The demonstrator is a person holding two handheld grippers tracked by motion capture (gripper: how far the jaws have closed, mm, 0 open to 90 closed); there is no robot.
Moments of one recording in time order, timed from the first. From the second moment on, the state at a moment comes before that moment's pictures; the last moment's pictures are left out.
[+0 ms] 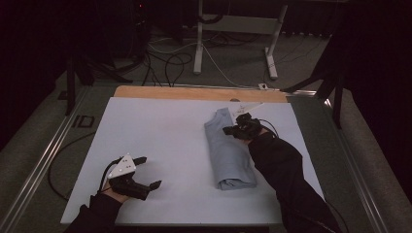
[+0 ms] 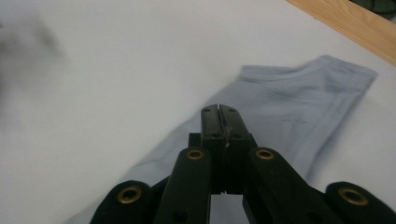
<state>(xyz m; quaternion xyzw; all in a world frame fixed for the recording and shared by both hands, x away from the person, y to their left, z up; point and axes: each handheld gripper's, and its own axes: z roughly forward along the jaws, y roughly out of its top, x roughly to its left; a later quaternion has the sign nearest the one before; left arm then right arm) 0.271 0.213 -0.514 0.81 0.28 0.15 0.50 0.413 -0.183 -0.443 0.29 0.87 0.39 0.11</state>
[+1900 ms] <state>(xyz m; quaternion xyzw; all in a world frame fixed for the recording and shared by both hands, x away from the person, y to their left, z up) 0.271 0.212 -0.516 0.81 0.27 0.14 0.50 0.310 -0.164 -0.528 0.18 0.91 0.36 0.00</state>
